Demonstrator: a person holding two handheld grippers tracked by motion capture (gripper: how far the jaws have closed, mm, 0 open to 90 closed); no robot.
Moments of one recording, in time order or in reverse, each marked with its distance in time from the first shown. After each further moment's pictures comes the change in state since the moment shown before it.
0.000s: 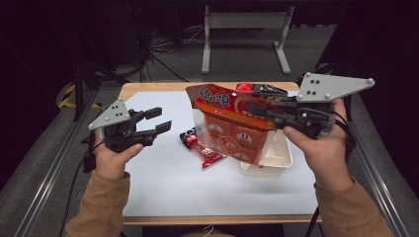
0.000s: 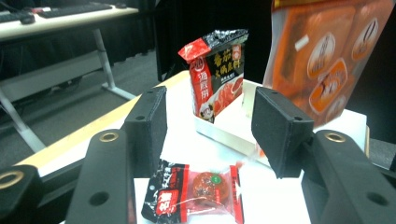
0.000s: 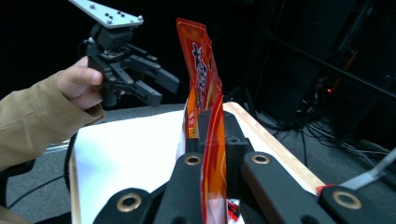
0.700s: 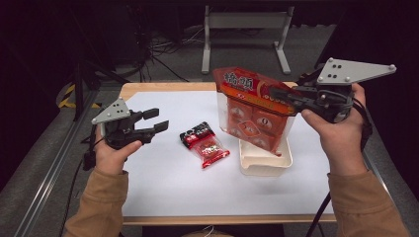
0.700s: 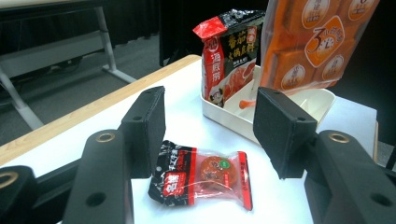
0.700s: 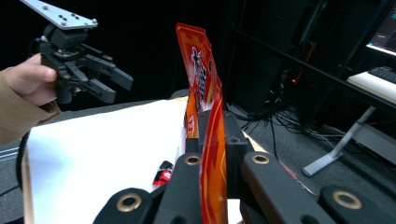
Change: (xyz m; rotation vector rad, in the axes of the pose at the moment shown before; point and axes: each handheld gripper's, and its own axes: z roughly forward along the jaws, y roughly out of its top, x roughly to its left) left arm 0.019 -0.013 0.005 0.052 0.011 -0.052; right arm -0.041 -0.011 -0.020 0.018 -0.122 0.022
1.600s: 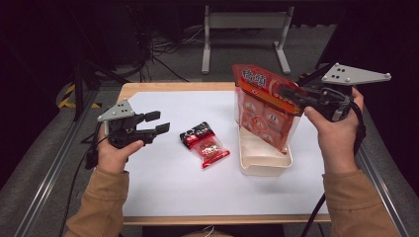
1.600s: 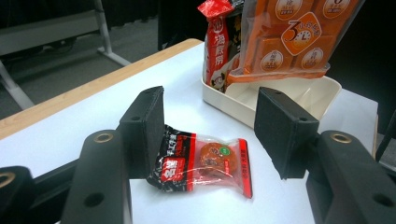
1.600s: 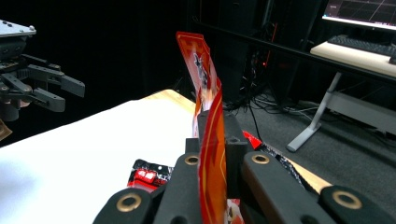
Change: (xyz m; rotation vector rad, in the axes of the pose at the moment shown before) left arm 0.008 -0.008 0.009 0.059 -0.011 -0.043; right arm -0.025 -0.039 0.006 0.001 -0.127 0.158
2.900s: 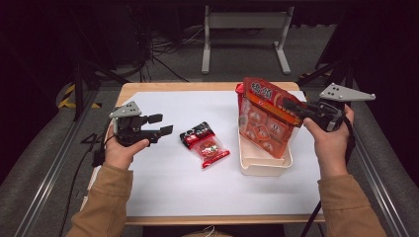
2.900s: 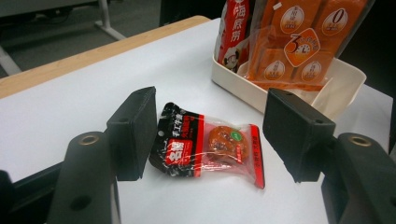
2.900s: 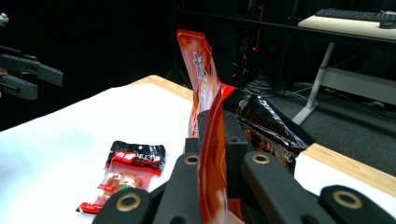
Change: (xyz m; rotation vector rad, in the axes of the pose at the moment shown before) left arm 0.021 -0.019 0.026 0.071 0.000 -0.075; right arm -0.033 -0.070 0.016 0.005 -0.035 0.099
